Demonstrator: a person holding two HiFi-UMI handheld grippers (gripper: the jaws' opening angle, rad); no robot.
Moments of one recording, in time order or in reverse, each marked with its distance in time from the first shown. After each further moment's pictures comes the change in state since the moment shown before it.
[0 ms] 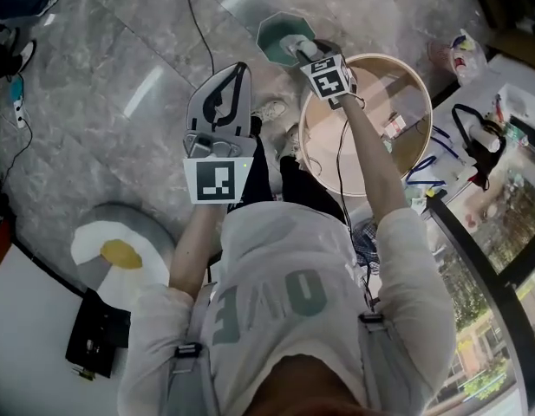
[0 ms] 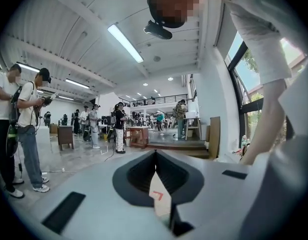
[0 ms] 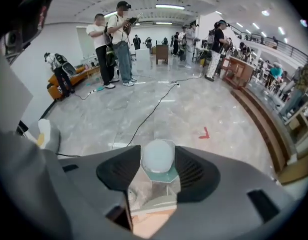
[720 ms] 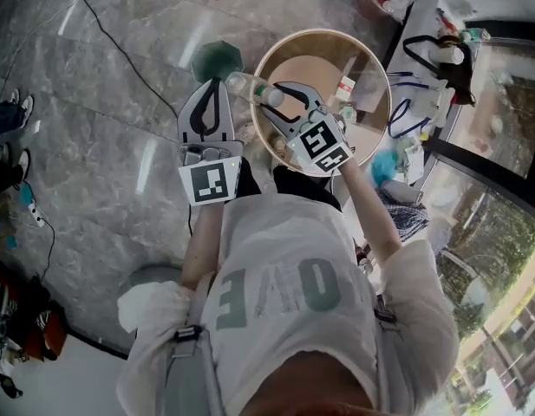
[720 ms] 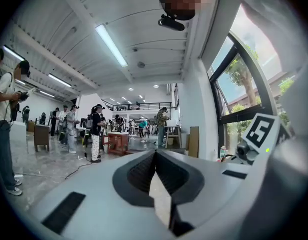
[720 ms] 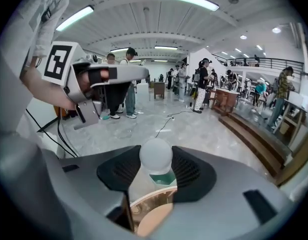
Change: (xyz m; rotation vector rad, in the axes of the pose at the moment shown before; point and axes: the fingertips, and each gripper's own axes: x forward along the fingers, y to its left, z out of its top) left arm 0.015 -0.160 0.062 -0.042 -0.135 -0.196; right arm -0.294 0.046 -0.018 0.031 -0.406 -0.048
